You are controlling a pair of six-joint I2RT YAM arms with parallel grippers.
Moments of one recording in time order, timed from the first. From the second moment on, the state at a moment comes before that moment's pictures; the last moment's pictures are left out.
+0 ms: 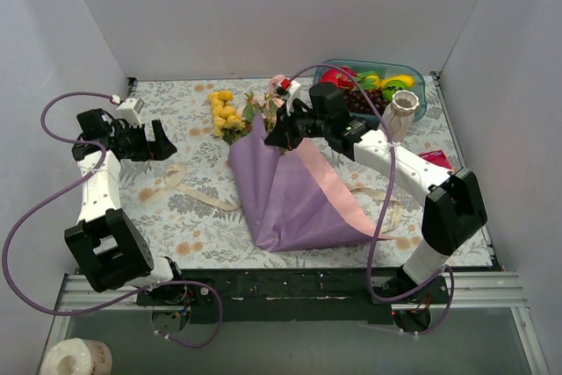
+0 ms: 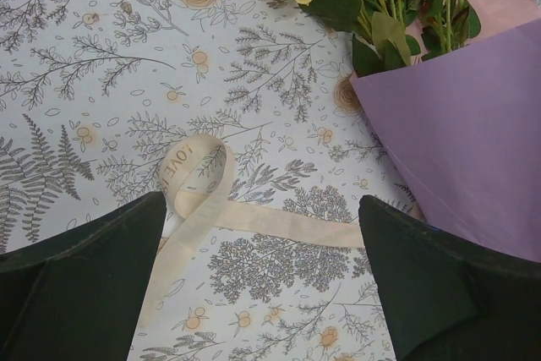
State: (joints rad) left arm 0.42 1.38 1.12 -0.60 0.68 0.26; right arm 0.65 1.64 1.33 -0.12 -0.59 0.13
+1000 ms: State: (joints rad) left arm 0.74 1.50 1.42 -0.65 0.96 0.08; right arm 1.30 2.13 2.06 -0.54 -0.17 0.14
